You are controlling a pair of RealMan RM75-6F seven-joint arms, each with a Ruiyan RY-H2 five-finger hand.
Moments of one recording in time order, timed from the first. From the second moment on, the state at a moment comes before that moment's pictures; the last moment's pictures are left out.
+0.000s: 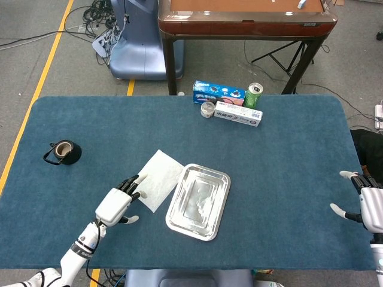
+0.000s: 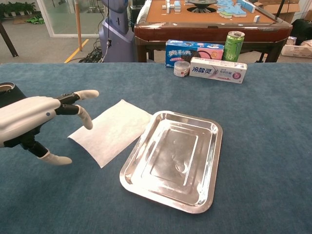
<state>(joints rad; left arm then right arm) -0.45 -1.57 -0.04 -1.40 1.65 1.20 0.08 0.06 -1.00 0.10 -1.75 -1.37 1.45 -0.07</state>
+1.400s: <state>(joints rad) -0.53 -1.74 -0.07 -1.18 1.51 1.15 0.16 0.06 -0.99 0.10 -1.76 -1.36 1.44 -0.05</state>
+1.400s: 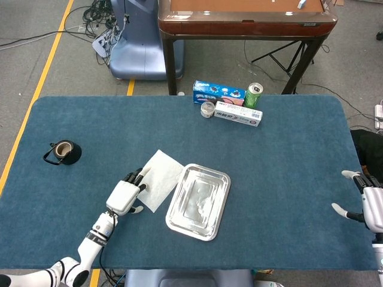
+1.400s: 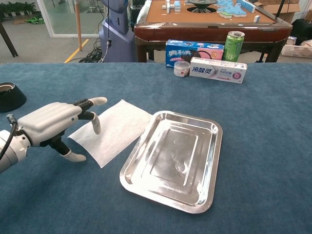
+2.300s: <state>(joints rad) -0.55 -1.79 -0.08 -1.12 1.49 1.16 0.11 0.06 -0.99 0.10 -1.75 -1.36 1.44 -0.04</state>
